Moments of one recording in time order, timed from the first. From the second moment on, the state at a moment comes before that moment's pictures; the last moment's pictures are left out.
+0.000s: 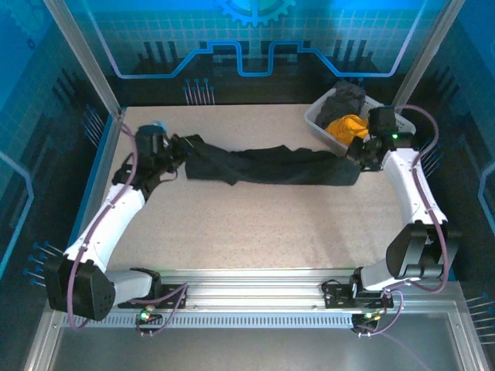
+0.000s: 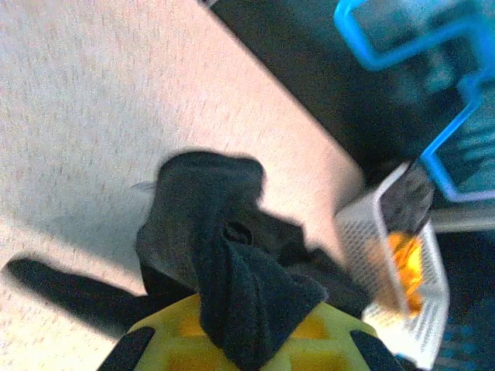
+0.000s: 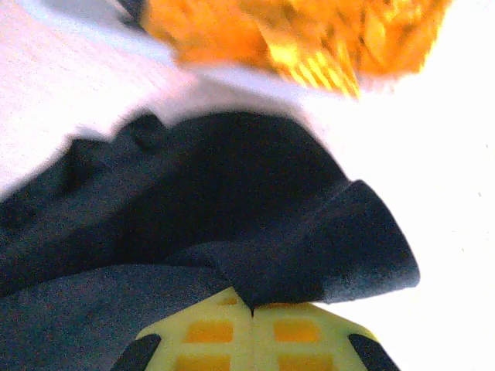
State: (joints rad) left arm -0.12 1.22 1.08 -0.36 0.12 -0.96; right arm -0.04 1.47 1.44 -0.97 -0.04 0.47
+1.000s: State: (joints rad) left arm 0.20 0.95 1.07 -0.56 0.17 -1.34; right arm 0.04 0.93 0.95 -0.77 -0.29 0.76
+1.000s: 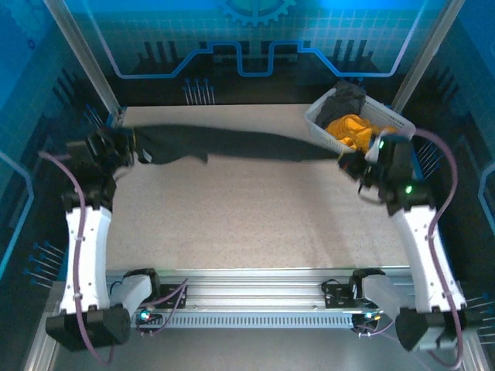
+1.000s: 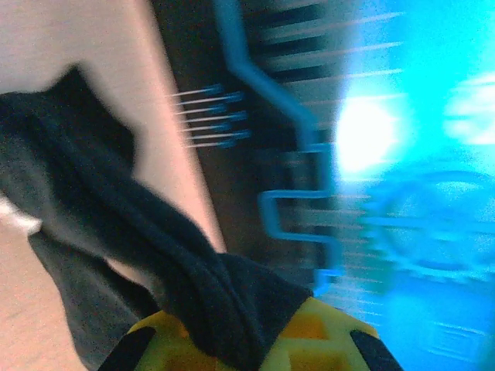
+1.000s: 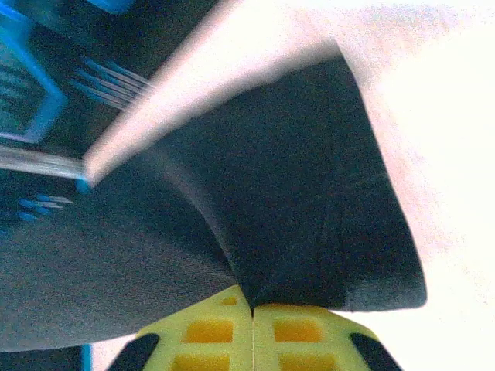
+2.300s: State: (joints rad) left arm 0.17 0.87 0.79 -0.89 0.21 -1.24; right arm -0.03 1.49 0.71 -0.58 -0.32 0.91
